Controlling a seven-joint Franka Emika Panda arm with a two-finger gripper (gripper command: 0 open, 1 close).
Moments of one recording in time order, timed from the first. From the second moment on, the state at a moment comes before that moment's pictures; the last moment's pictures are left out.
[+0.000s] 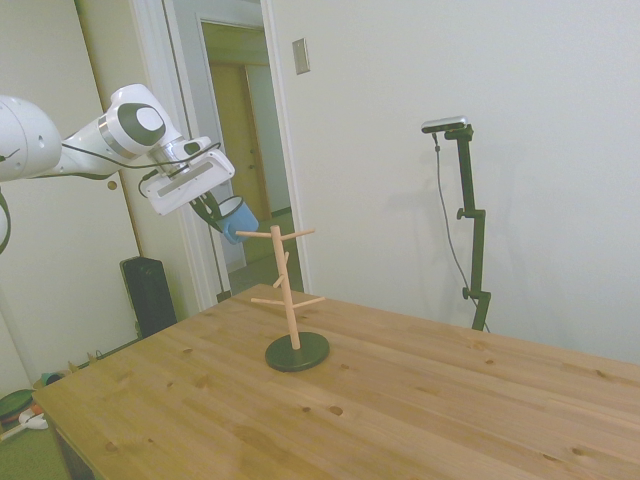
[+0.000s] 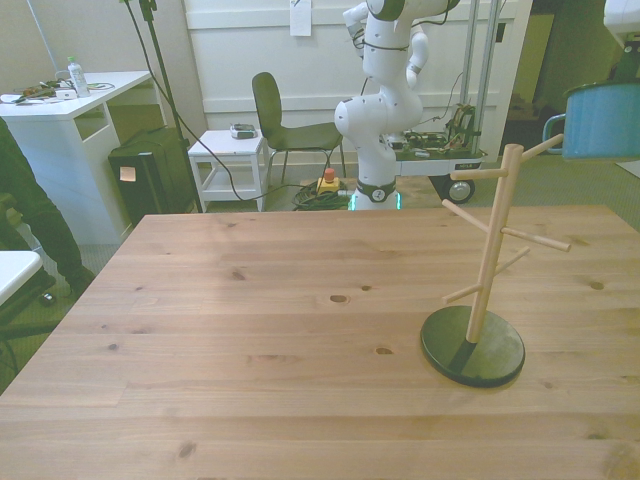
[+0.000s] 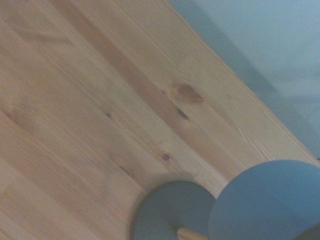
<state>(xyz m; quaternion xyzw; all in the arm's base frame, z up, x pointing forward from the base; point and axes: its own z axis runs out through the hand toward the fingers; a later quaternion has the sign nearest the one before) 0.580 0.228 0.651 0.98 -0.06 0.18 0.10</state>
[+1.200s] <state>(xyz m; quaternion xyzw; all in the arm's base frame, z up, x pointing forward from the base) 0.616 0.167 0.640 0.97 -0.09 0.18 0.11</state>
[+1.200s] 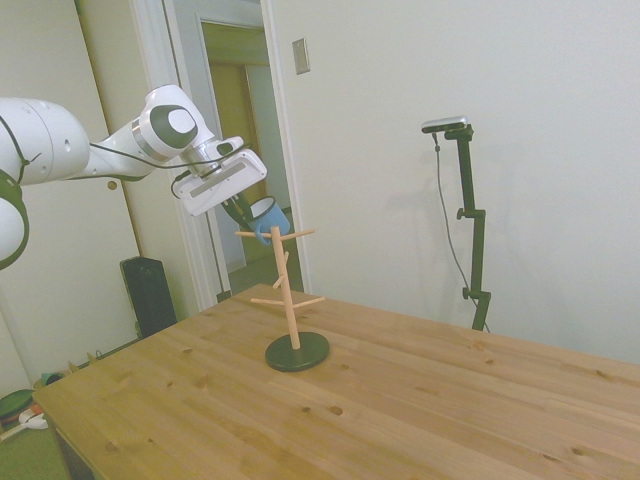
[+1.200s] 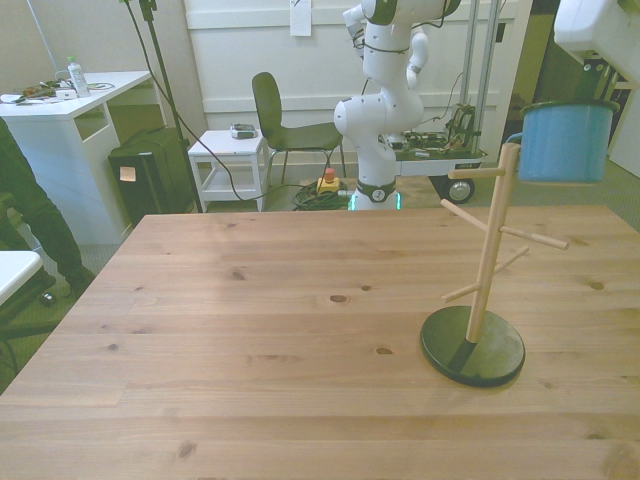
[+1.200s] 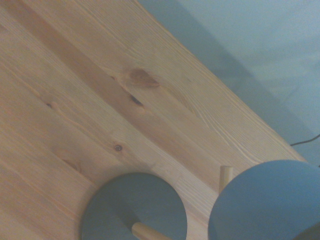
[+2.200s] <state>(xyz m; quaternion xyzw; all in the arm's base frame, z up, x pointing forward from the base) 0.620 0.153 0.643 0.97 -0.10 0.19 0.10</state>
